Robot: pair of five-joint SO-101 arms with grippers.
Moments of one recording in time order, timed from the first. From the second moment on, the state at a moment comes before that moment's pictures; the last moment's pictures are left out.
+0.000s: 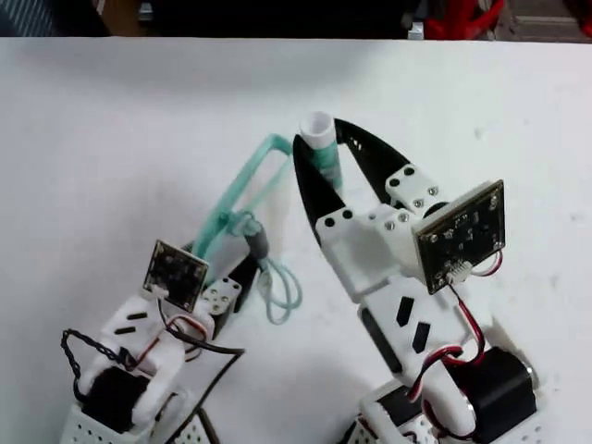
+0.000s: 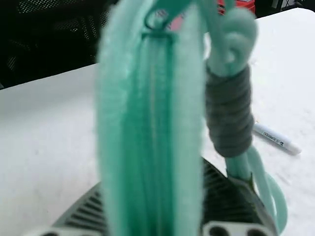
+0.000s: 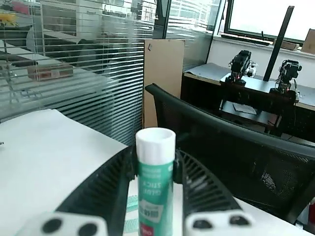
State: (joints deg) left arm 19.3 -103.3 80.9 54.9 -2.2; right arm -32.4 -62.3 17.7 52.3 8.7
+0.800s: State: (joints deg) left arm 19.3 -103.3 80.9 54.9 -2.2; right arm -30.4 -68.3 28.3 54.1 8.7
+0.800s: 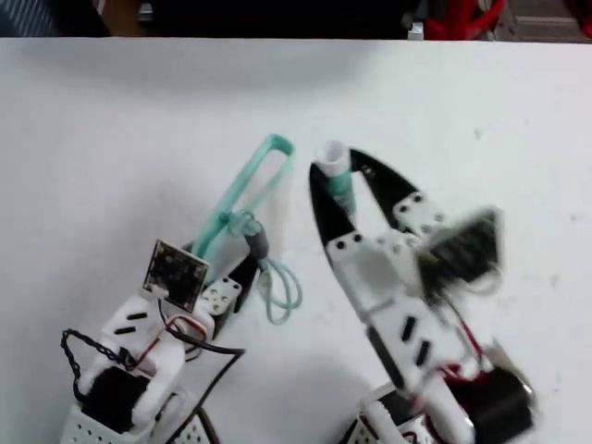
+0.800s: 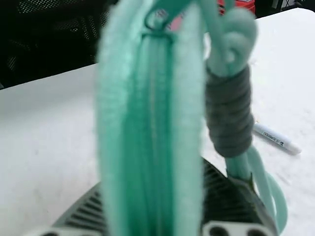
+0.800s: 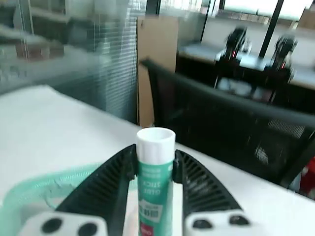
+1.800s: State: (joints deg) left arm 19.3 -103.3 81.4 54.8 -2.2; right arm -36.3 -46.3 31.6 23.6 7.7
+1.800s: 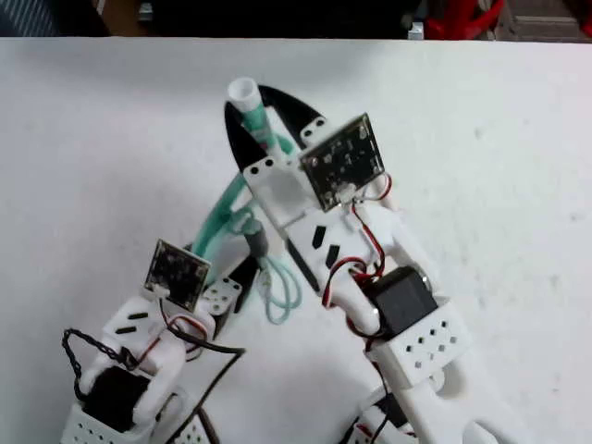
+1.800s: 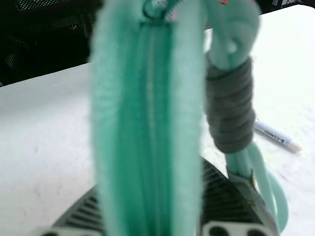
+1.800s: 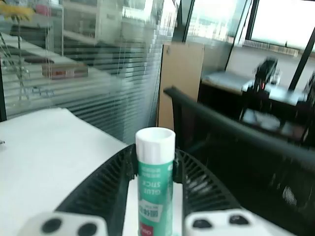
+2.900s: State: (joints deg) left arm 19.3 -103.3 81.8 53.5 -2.2; right arm -21.1 -53.7 20.6 56.8 -1.2
